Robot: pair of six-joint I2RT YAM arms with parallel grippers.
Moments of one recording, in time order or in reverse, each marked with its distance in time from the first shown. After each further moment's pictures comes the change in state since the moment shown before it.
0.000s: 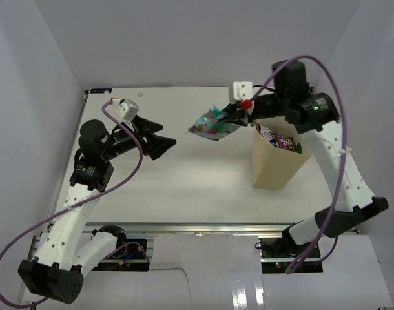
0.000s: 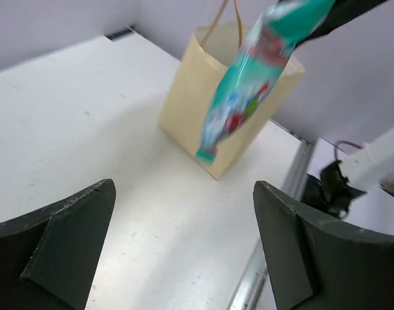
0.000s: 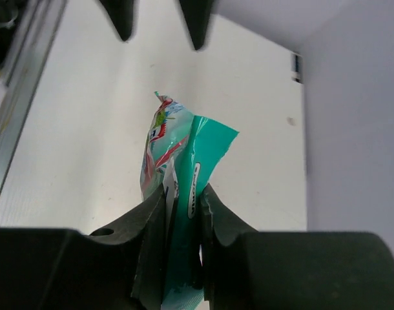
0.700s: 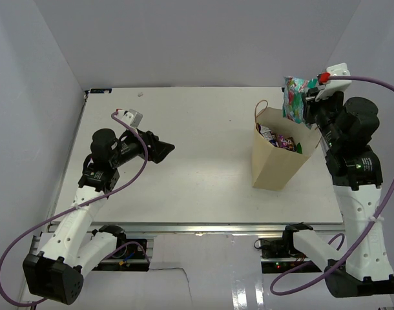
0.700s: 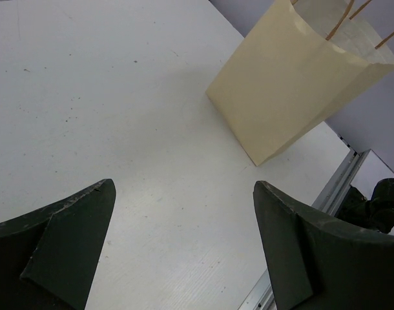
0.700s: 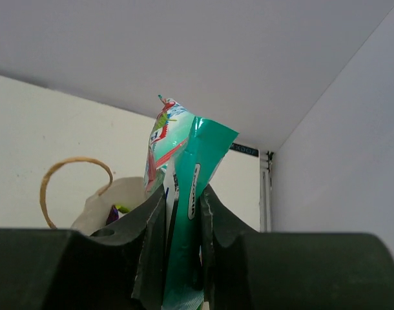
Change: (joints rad) left arm 0.006 -0.052 -0.177 -0.004 -0.234 0.007; right arm -0.401 -0.568 -0.472 0.584 0.888 0.824
